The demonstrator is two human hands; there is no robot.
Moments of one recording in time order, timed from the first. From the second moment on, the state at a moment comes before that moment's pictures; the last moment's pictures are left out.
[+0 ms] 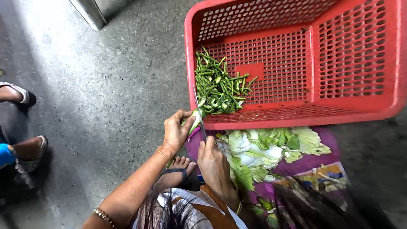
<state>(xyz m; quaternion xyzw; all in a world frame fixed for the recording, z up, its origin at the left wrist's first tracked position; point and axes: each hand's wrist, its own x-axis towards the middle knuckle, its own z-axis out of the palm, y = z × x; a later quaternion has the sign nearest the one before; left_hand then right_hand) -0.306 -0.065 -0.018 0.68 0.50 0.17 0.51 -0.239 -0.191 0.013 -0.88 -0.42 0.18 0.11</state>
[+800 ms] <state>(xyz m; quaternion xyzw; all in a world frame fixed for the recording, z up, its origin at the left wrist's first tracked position) -0.303 -0.064 -0.010 0.71 0.48 0.18 0.48 -0.221 -0.186 0.016 -0.88 -0.33 0.22 0.25</state>
